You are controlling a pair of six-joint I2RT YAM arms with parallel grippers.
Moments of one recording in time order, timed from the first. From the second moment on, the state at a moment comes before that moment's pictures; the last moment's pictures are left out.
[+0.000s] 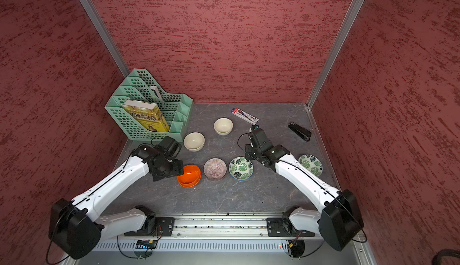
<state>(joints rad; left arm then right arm) -0.45 1.18 0.90 -1.14 -0.06 -0.70 0.56 1.27 0.96 -0.58 0.09 0.39</state>
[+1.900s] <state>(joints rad) -0.46 1.37 0.76 -0.79 -0.03 -0.76 0.58 1.26 0.96 -0.57 0.07 0.37</state>
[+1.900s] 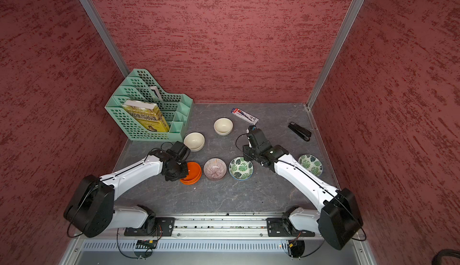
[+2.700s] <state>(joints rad) -0.43 1.41 0.78 -0.76 -0.03 -0.70 0.58 1.27 0.96 -0.57 0.07 0.38</state>
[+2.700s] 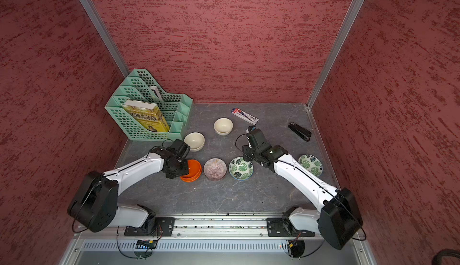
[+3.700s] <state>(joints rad) -0.47 1.34 1.19 -0.99 -0.17 -0.49 -0.04 1.34 0.88 -0.72 0.32 0.50</state>
